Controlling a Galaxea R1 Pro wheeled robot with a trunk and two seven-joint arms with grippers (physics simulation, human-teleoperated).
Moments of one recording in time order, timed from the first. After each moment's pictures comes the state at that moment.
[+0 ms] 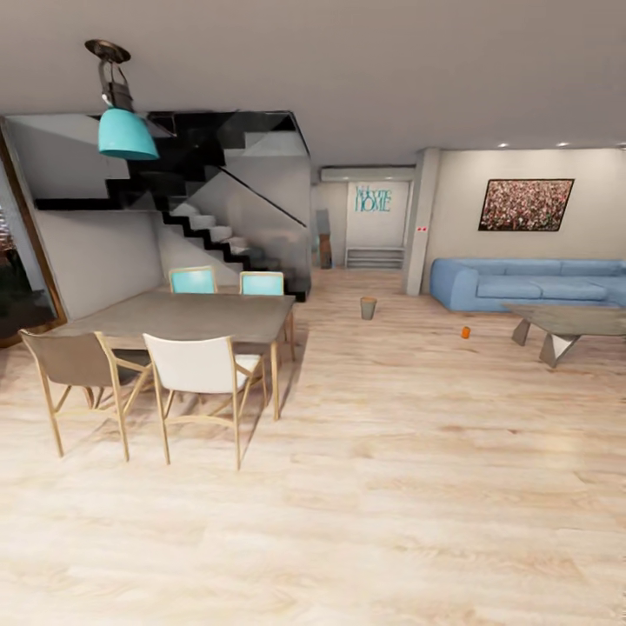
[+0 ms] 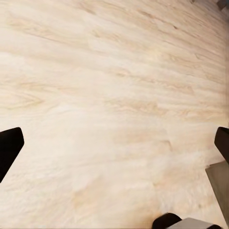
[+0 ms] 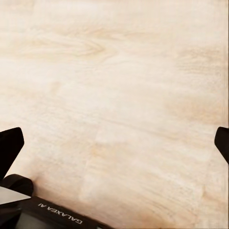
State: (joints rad) left arm -0.02 0.19 0.15 -0.55 0.23 -0.15 -0.90; right arm -0.25 -0.17 -0.08 -0.35 0.00 0.03 0.60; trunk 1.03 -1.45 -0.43
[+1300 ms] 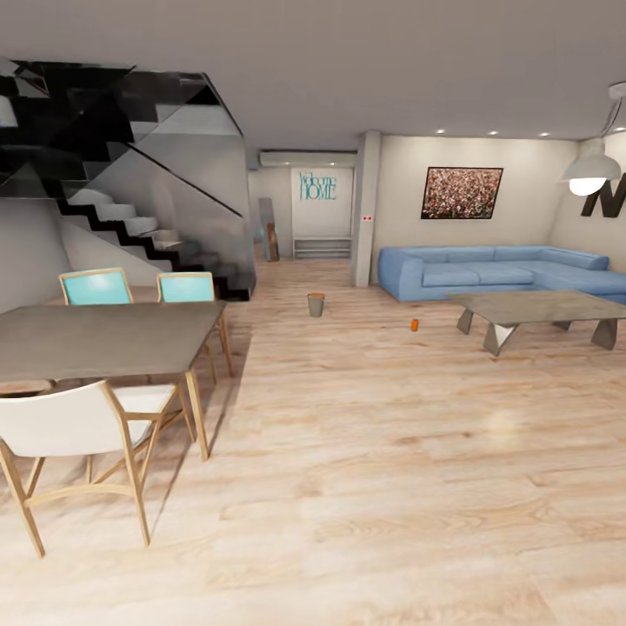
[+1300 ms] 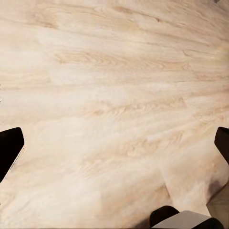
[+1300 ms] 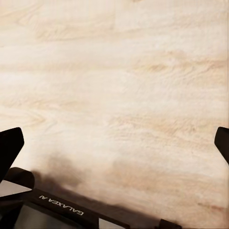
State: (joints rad) left arm -0.02 0.19 0.16 -0.55 0.23 -0.15 -0.90; right arm -0.25 -0.17 -0.08 -0.35 0.00 0.03 0.60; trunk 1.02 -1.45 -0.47
